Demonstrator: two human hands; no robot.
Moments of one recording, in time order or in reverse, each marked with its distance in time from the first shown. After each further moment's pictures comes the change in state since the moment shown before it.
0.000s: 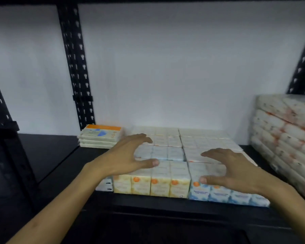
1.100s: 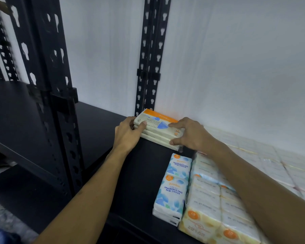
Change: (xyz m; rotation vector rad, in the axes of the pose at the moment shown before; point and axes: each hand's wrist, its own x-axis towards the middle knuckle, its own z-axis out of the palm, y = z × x) left_hand 0.031 -0.253 0.005 -0.509 0.839 -0.598; right_hand 0.317 -0.232 0.092 0.128 0.038 -0.304
